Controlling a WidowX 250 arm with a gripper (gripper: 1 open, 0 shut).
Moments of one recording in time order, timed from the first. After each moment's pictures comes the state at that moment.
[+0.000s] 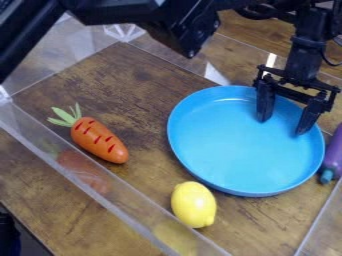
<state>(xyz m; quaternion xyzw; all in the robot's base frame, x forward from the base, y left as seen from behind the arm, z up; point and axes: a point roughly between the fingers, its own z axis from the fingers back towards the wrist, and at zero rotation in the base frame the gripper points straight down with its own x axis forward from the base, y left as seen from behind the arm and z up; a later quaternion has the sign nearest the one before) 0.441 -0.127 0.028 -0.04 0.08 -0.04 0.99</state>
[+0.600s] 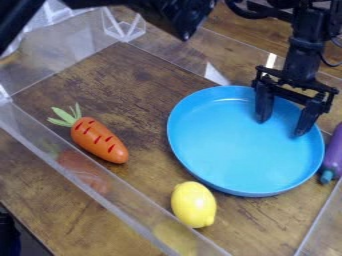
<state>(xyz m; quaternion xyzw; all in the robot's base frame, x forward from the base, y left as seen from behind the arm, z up) 0.434 -0.124 0.025 -0.04 0.07 -0.08 0.99</state>
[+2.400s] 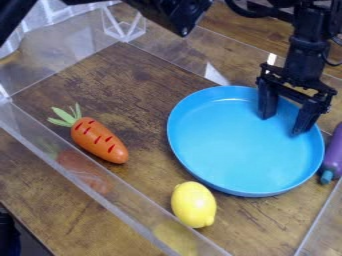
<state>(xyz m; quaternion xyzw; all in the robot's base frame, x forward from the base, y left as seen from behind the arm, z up) 0.439 -0.123 0.020 -0.04 0.06 -0.14 0.99</state>
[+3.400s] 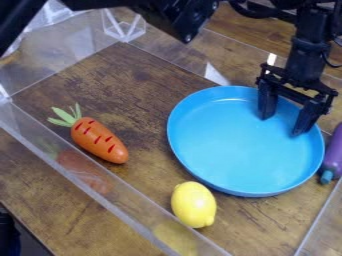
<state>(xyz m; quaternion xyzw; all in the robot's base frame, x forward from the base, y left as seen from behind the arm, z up) 0.440 -0.121 0.018 -0.03 0.06 -0.10 0.99</state>
